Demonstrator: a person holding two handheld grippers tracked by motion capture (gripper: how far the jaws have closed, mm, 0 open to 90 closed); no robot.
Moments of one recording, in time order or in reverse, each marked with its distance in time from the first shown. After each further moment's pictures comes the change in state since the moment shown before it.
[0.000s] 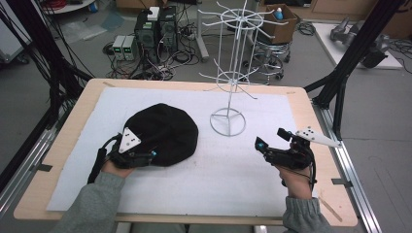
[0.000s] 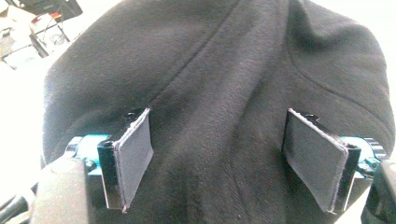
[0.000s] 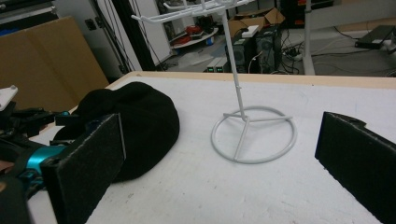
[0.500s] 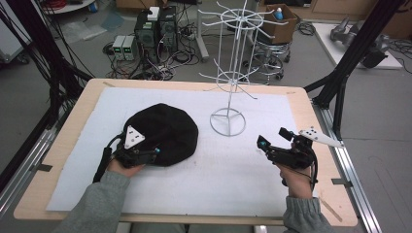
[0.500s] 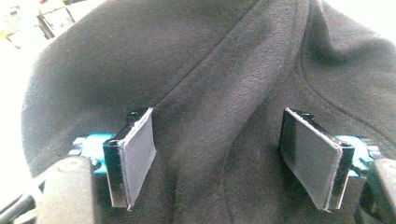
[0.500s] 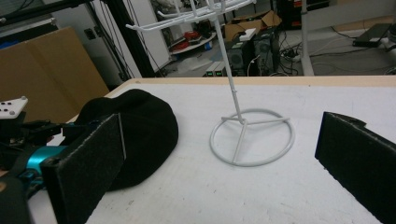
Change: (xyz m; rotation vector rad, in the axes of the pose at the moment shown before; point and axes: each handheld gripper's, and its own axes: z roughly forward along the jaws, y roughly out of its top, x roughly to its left) left arm -0.009 0.004 0.013 0.031 0.047 -0.045; right arm -0.004 0.000 -0.002 -0.022 -0.004 0.036
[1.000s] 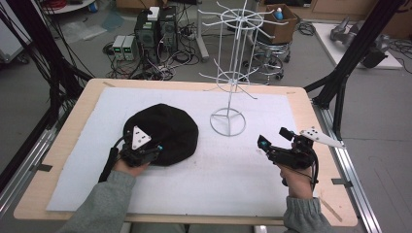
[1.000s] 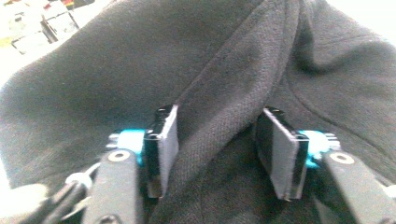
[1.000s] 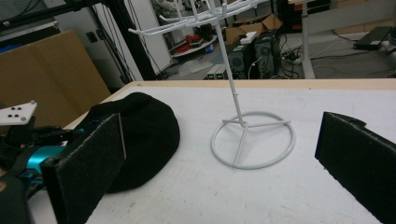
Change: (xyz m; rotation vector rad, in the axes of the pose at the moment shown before) left arm -0.007 0.002 0.007 0.002 0.013 0.024; right arm 0.000 0.001 -0.001 -0.012 0.005 -0.003
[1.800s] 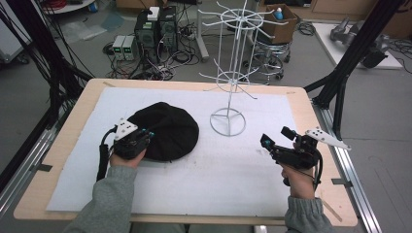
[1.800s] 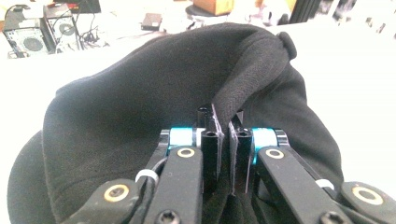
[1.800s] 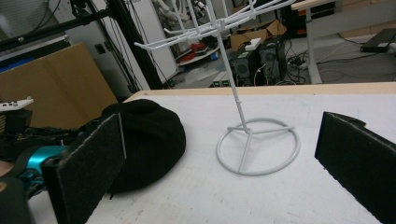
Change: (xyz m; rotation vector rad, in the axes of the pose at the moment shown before) left arm 0.015 0.021 -0.019 -0.165 -0.024 -0.265; right arm -0.004 0.002 -0.006 -0.036 0.028 0.033
